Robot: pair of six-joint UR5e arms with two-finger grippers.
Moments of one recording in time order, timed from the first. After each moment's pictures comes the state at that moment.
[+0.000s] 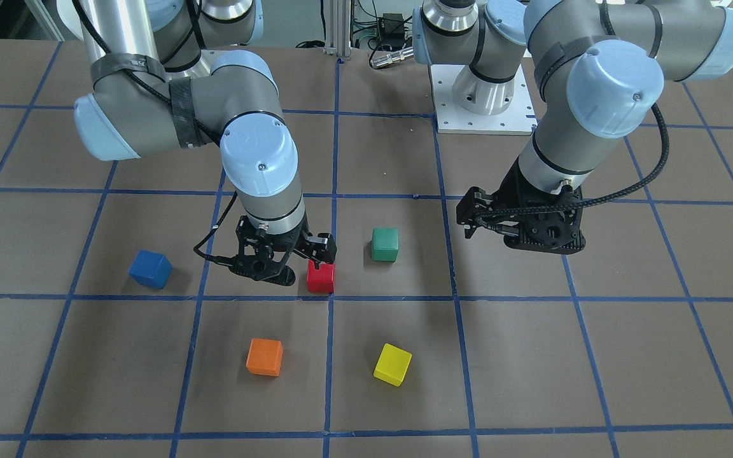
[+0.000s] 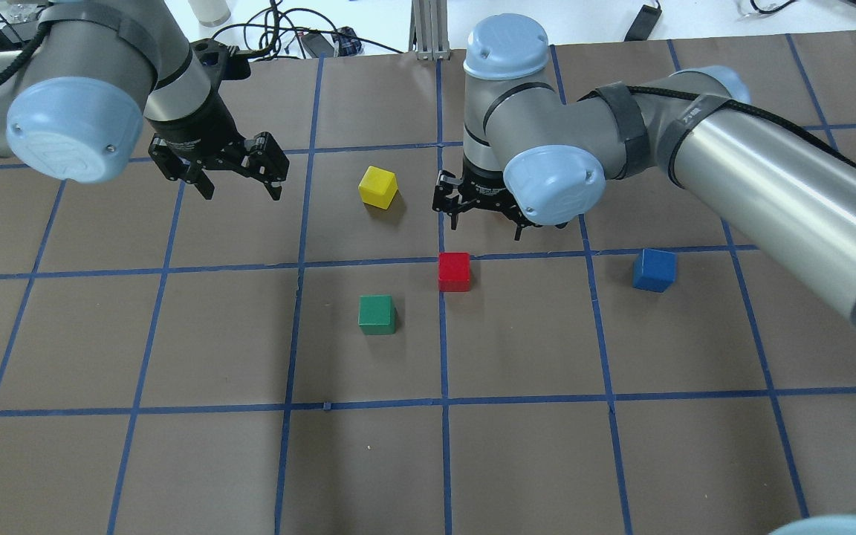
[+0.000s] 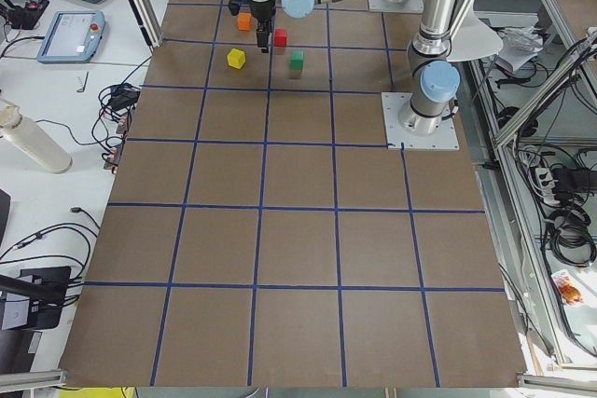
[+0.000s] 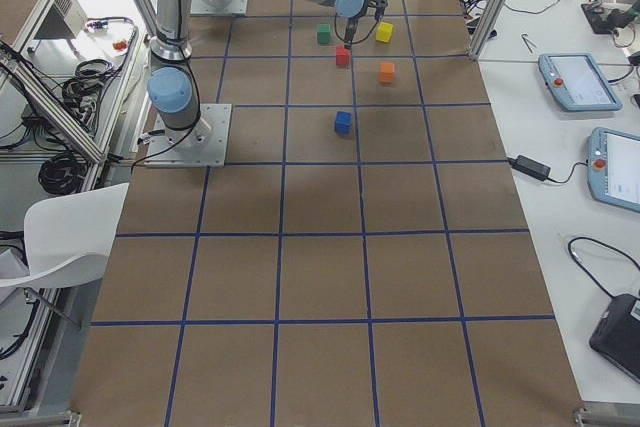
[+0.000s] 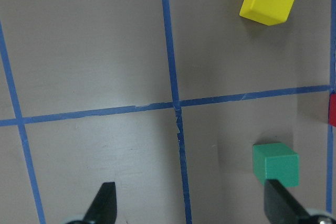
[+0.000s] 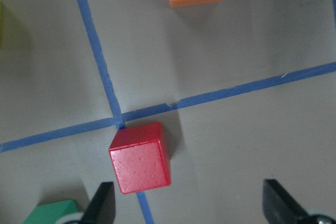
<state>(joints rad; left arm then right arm) -1.55 -1.73 -1.63 -1.39 1.55 0.11 1.86 -1.18 1.62 -1.95 -1.51 0.52</state>
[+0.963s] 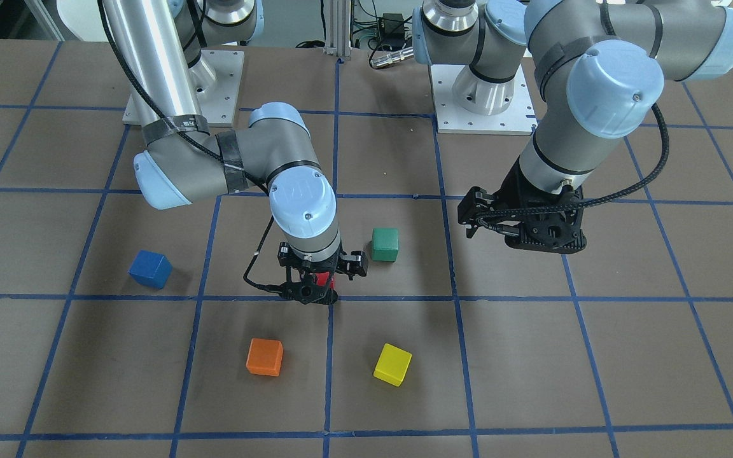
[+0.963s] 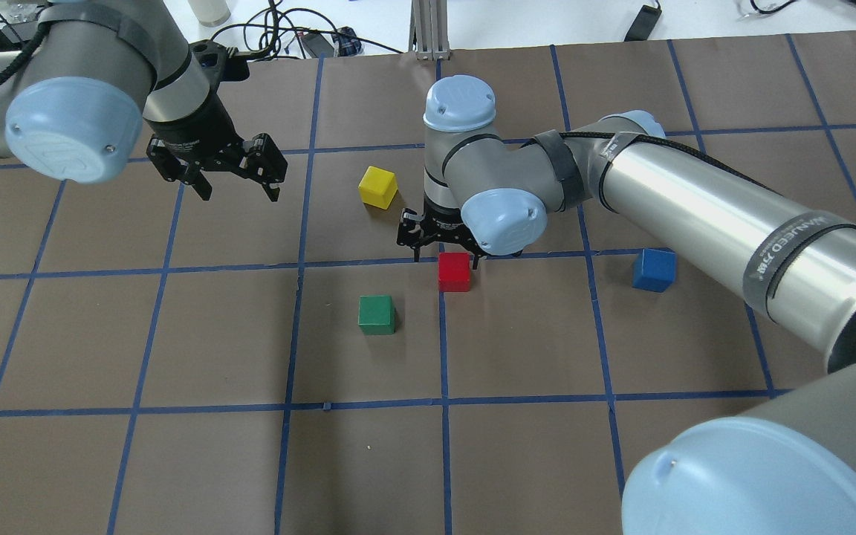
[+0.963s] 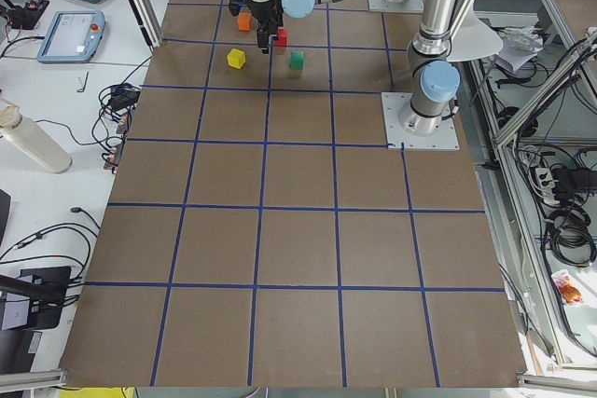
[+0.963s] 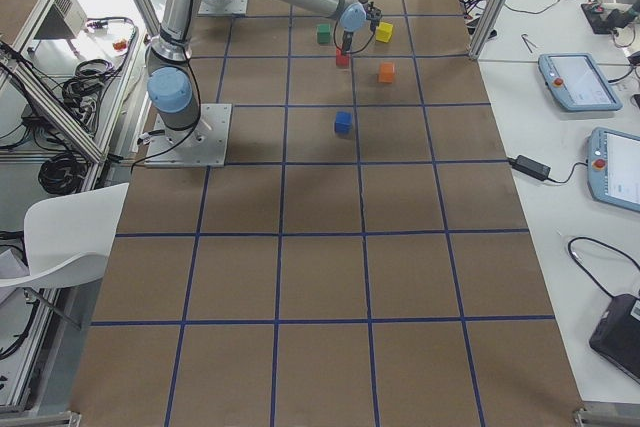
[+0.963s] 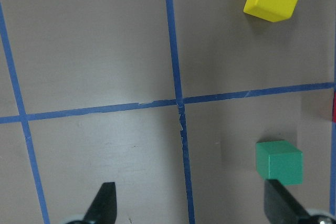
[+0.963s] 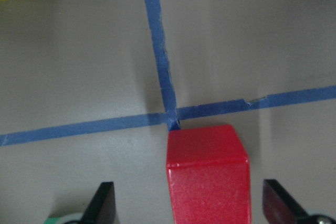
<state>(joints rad) -1.55 -1.73 -1.63 -1.39 1.55 0.11 1.92 -1.05 1.62 -2.04 -1.46 0.49</state>
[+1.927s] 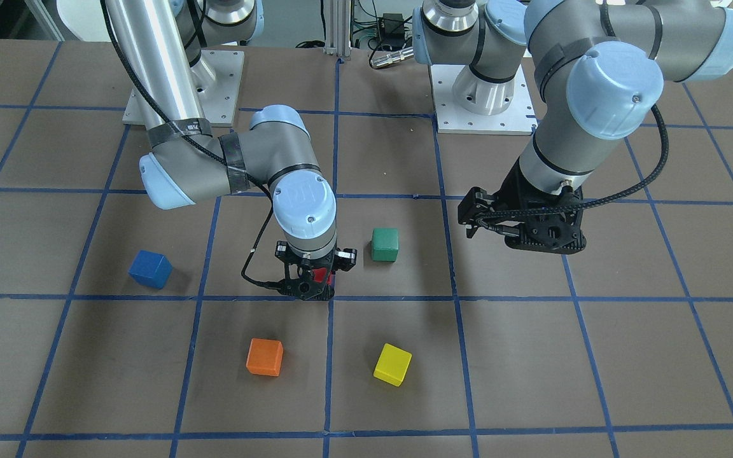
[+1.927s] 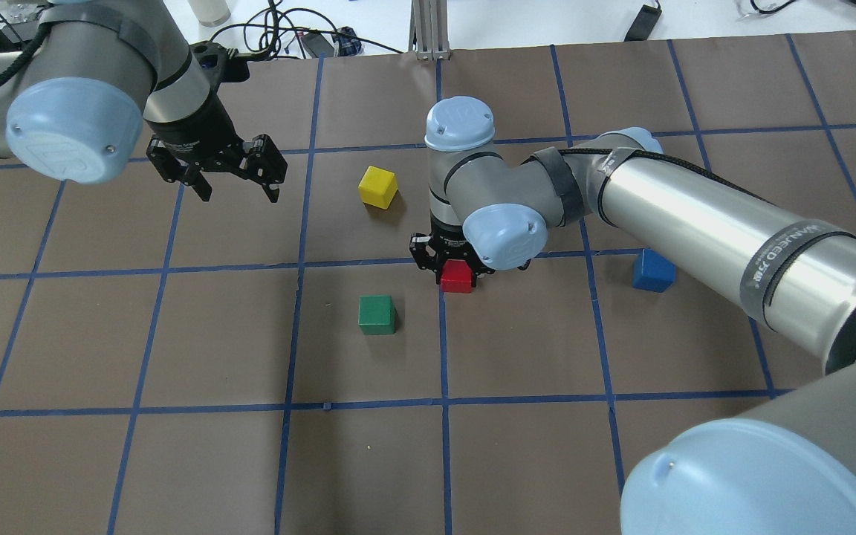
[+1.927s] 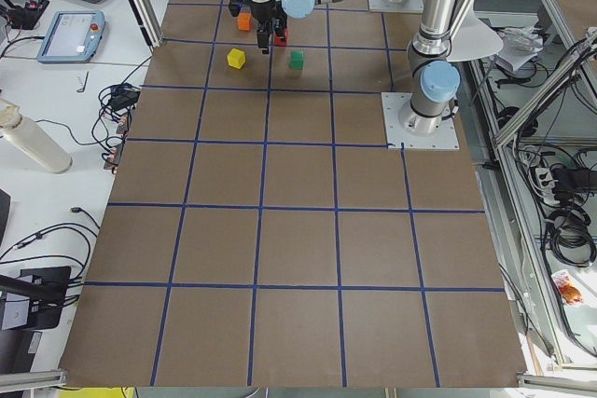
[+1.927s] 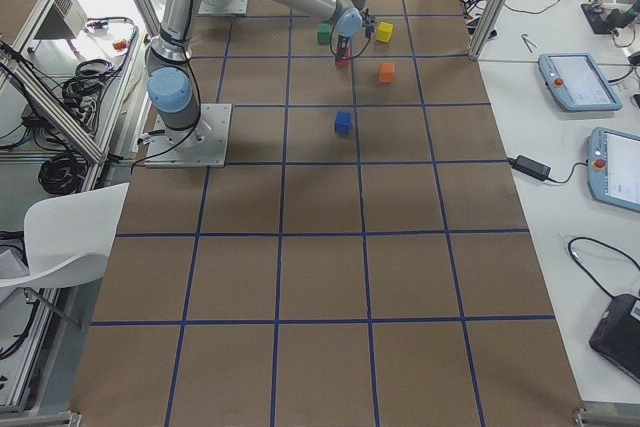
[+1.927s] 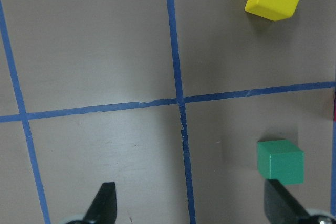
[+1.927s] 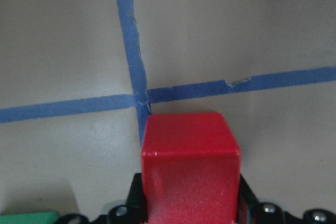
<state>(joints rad) -1.55 -1.73 -1.63 -1.39 1.56 0.11 1.92 -1.06 1.66 -2.03 -1.49 0.47</state>
